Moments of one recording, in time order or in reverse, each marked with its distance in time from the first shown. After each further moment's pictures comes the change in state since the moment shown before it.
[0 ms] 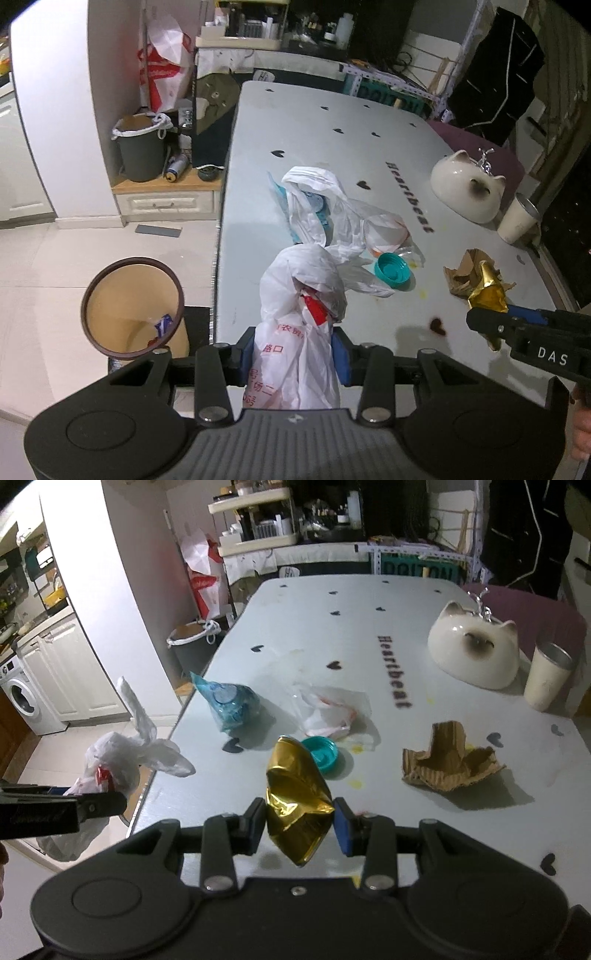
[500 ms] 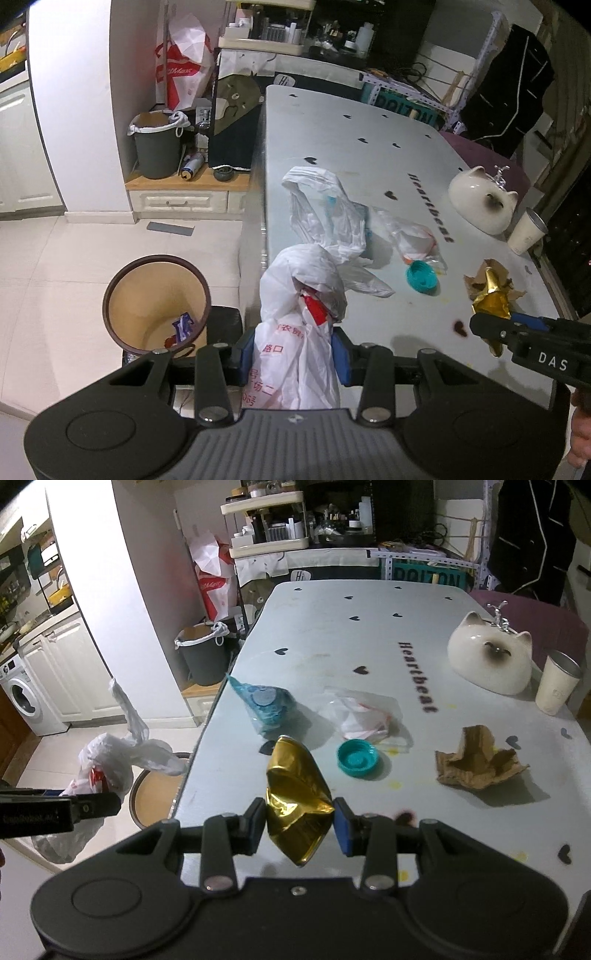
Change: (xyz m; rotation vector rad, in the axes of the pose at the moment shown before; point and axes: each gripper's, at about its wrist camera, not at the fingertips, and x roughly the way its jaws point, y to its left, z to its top) left arm -0.017 0.065 0.004 -0.027 -0.002 -0.012; right arm 0.002 0.064 0.001 0.008 0.004 -0.025
